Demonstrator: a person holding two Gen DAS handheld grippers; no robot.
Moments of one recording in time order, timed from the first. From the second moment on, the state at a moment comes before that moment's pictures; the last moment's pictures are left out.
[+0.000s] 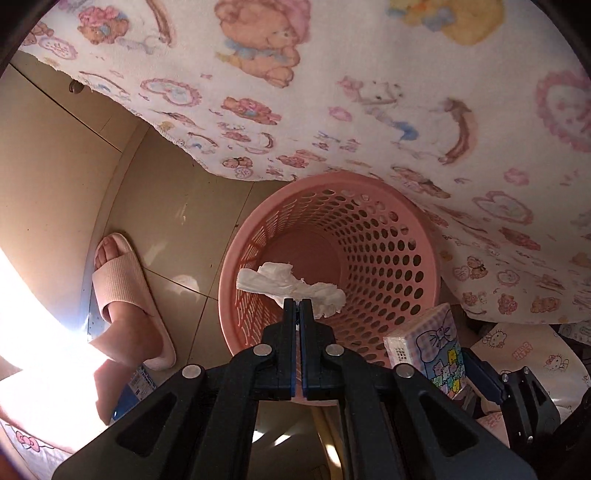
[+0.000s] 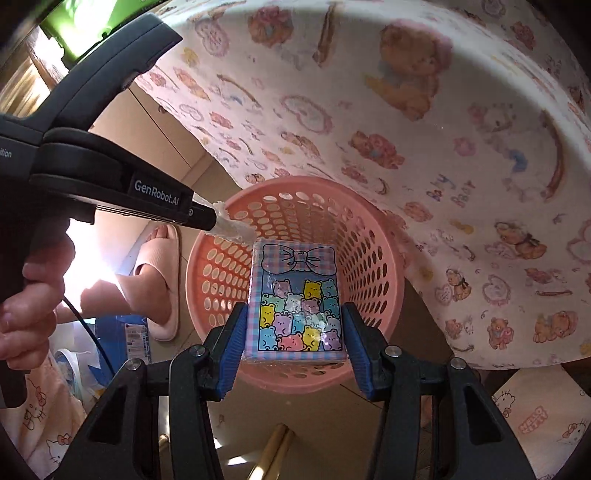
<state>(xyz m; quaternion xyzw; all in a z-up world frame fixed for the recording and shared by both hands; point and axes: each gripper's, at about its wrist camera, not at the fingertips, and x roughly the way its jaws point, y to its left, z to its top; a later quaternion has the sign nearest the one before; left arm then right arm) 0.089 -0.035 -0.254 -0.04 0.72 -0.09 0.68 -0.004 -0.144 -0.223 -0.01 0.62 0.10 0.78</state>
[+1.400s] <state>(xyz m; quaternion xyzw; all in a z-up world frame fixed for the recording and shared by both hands) 0.073 -0.045 -0.287 0.04 0.70 -0.05 0.71 -0.004 -0.146 -0.312 -0.04 0.66 0.02 0.75</state>
